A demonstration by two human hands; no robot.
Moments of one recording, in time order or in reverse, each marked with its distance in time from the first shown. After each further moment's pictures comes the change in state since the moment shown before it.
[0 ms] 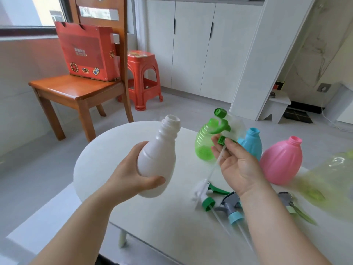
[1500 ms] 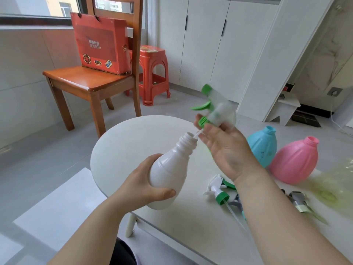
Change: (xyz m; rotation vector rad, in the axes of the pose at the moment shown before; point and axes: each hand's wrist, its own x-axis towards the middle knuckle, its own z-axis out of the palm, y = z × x) left_hand -0.028 -0.022 -0.007 0.042 -0.081 -0.098; right_hand -0.007 0.027 0.056 -0.331 -0.292 -0.076
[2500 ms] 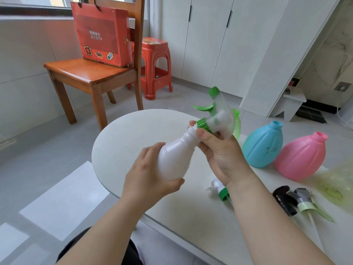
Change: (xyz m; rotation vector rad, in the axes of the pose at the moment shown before) left_hand 0.000 0.004 0.023 0.322 0.372 0.051; right_hand -0.004 0.027 -0.002 -0.013 -0.024 0.006
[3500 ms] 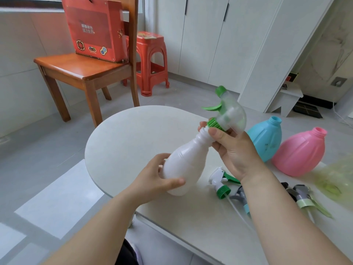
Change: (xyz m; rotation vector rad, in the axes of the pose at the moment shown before) left_hand 0.017 -0.022 0.021 -0.412 -0.442 -0.176; right_hand 0.005 -0.010 -0.032 -0.111 0.025 0.025
